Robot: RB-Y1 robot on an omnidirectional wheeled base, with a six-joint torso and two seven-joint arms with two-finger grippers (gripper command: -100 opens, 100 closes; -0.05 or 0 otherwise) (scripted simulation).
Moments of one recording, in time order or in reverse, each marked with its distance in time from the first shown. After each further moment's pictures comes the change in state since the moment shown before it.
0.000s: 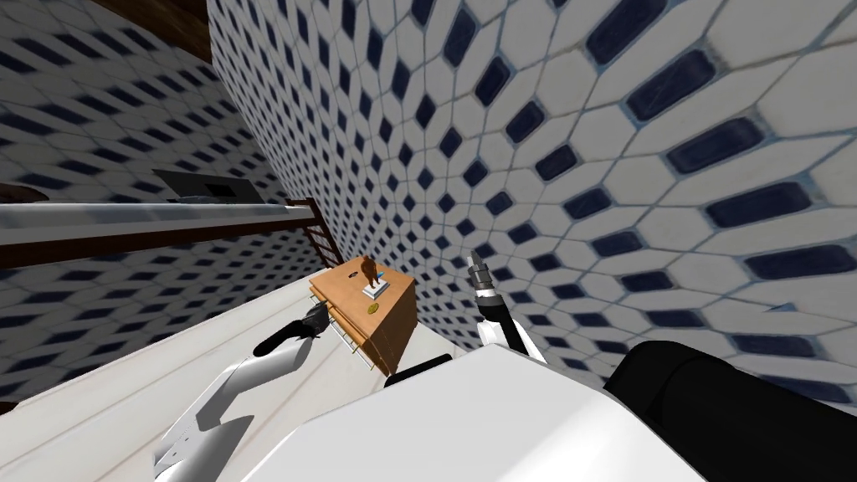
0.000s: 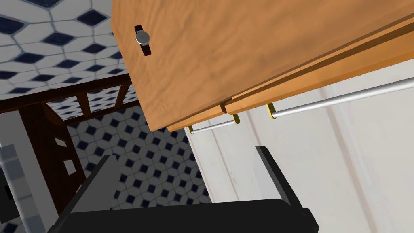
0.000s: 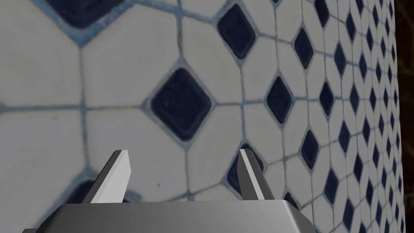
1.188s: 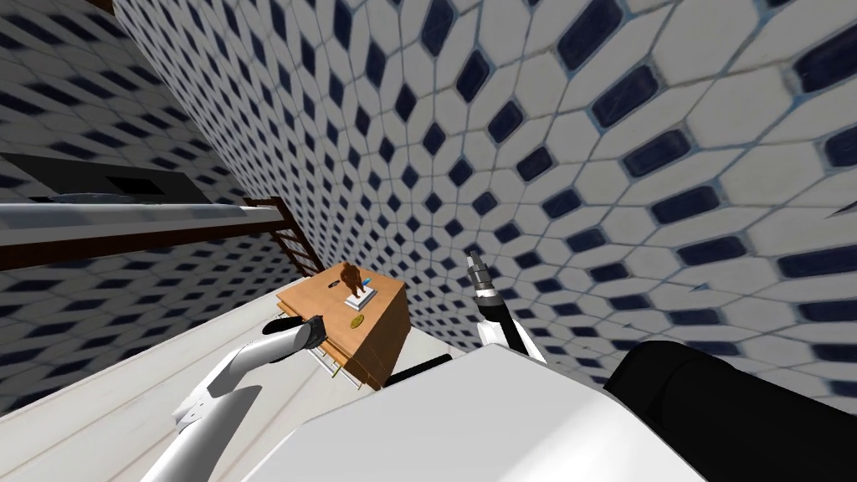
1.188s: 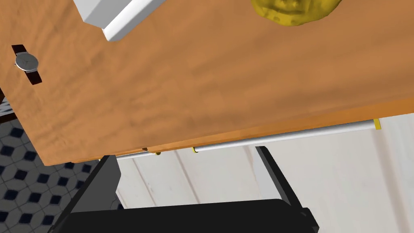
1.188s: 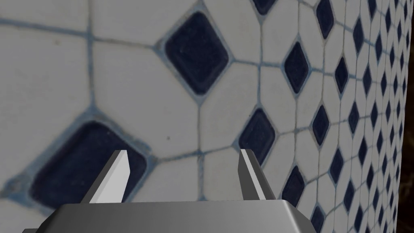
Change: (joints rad) left arm -0.140 0.044 0.045 0.182 0.102 0.378 0.105; right arm 0.000 0.000 0.000 0.000 0.000 0.000 0.000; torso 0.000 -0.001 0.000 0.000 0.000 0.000
